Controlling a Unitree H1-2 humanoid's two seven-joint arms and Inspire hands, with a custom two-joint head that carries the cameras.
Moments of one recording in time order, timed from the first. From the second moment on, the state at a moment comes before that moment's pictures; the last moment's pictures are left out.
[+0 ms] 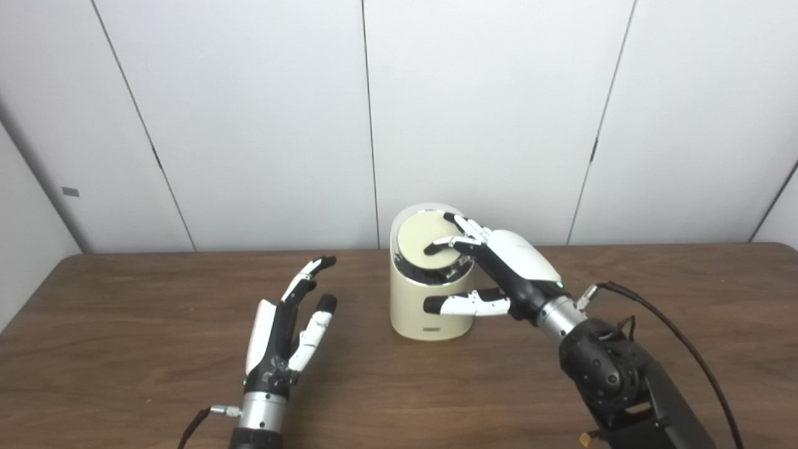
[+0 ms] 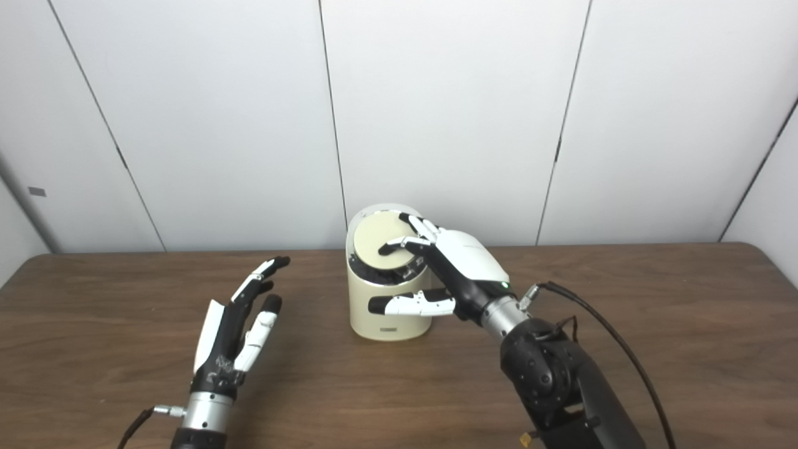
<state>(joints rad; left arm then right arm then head) -0.19 0.08 -0.03 0.10 0.36 -0.28 0.16 -0.50 -0.24 0.29 -0.08 -0.66 0.15 0.27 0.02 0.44</state>
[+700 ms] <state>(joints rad) -0.19 0.08 -0.03 0.07 0.35 -0.28 0.15 -0.49 -0.24 0.31 -0.12 -0.72 0.23 0.26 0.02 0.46</state>
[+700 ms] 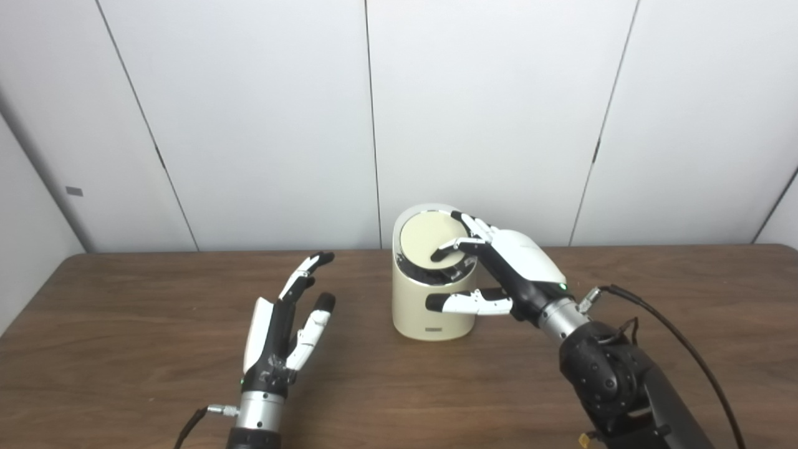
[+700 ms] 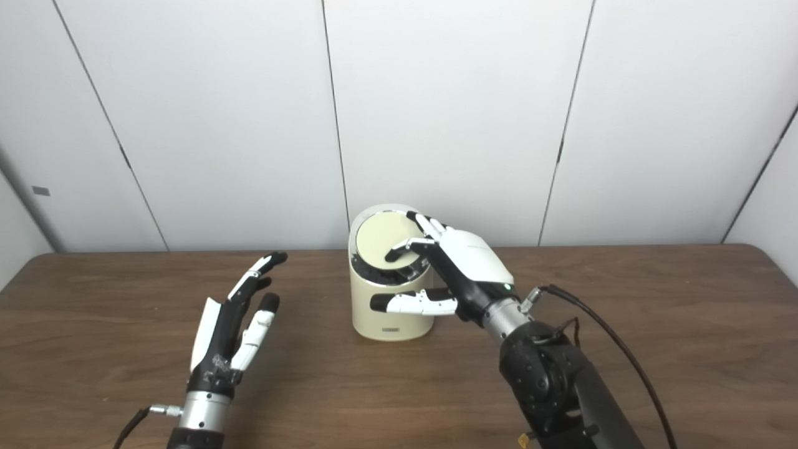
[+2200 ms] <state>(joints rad) -0.19 0.08 -0.02 0.07 0.36 -0.27 0.16 -0.37 -0.21 0.26 -0.14 -0.61 0.19 0.17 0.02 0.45</state>
